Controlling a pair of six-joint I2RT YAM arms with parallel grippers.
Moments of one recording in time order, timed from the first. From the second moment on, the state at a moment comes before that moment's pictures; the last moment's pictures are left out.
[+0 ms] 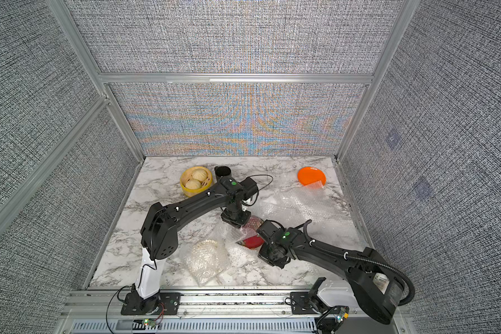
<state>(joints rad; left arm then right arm) -0.85 2.10 1.87 -1.32 0.13 -0.36 0.82 1.24 0.63 -0.69 -0.11 1.29</state>
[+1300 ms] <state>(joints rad) -0.82 1.58 1.48 -1.25 0.10 -0.37 0.70 1.44 0.91 -0.70 -0.26 1.08</state>
